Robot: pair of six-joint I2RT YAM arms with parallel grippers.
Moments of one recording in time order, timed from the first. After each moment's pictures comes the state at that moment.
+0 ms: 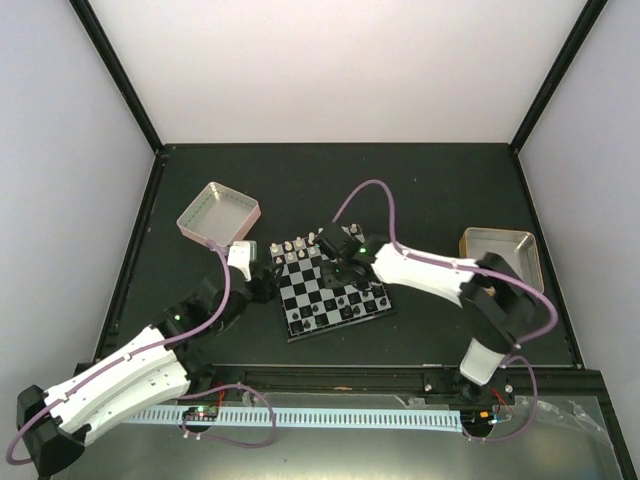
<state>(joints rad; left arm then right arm) -0.81 0.64 0.47 -0.31 -0.35 -0.61 0.92 1.77 1.19 -0.62 0.08 0.62</state>
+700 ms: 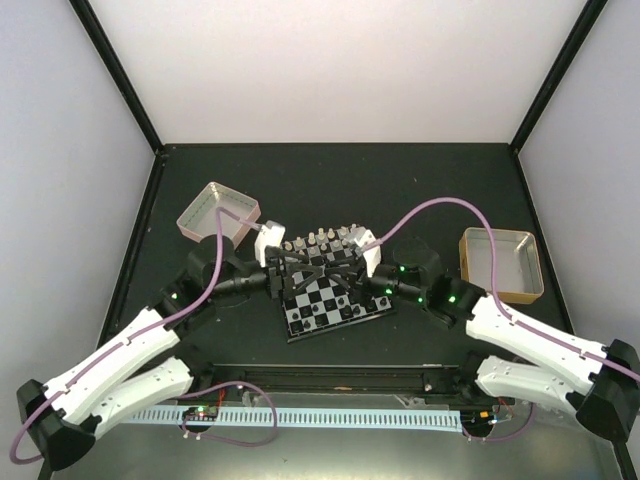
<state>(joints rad) -0.72 0.76 0.69 -0.14 0.47 -0.62 0.92 1.01 0.71 -0.04 -0.25 0.22</state>
